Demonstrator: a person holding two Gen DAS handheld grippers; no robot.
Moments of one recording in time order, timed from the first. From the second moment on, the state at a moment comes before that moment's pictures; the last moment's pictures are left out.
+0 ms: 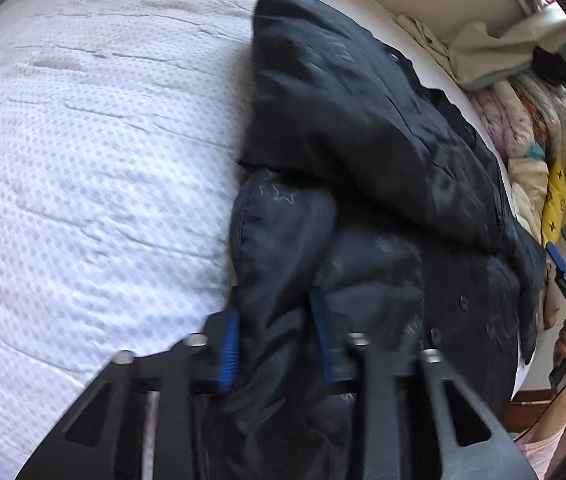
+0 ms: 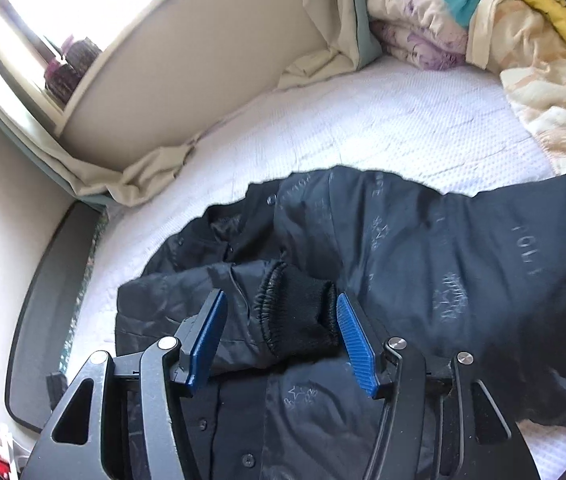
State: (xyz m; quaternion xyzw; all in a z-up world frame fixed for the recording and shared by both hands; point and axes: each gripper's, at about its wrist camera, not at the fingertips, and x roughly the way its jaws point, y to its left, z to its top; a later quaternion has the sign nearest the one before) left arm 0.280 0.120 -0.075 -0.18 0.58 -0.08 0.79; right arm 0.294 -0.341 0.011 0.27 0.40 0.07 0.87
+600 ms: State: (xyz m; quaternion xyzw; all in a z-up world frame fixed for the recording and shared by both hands) left arm 0.223 0.115 -0.054 -0.22 0.55 -0.07 0.80; right arm 0.254 -0.422 0.019 0.36 0.38 0.04 0.85
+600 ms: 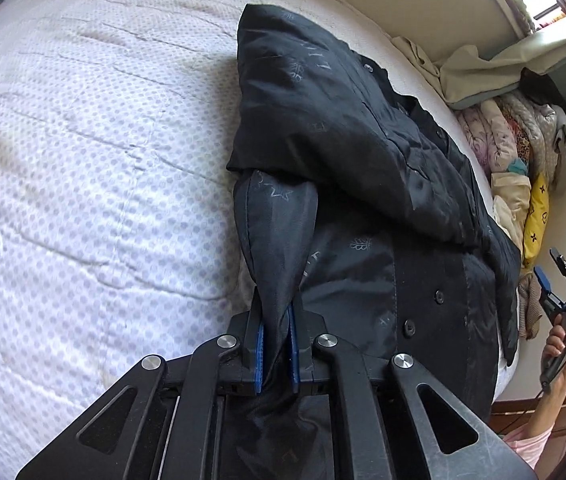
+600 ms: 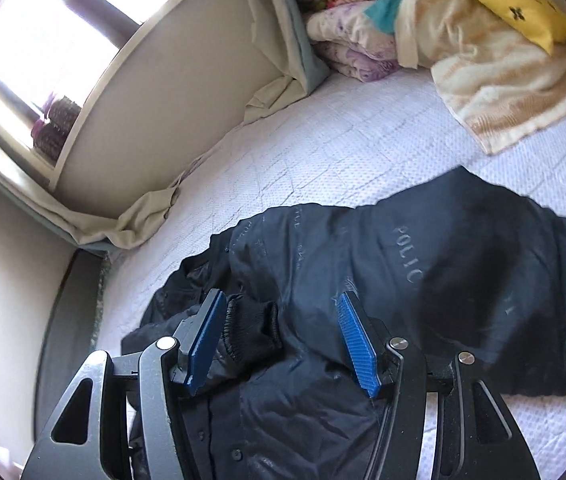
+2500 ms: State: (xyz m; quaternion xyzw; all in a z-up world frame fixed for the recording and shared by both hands) left arm 0.222 0.031 0.076 -0.04 0.32 0.01 0.95; right arm 0.032 -0.656 -0.114 0.67 0.22 -0.28 0.65
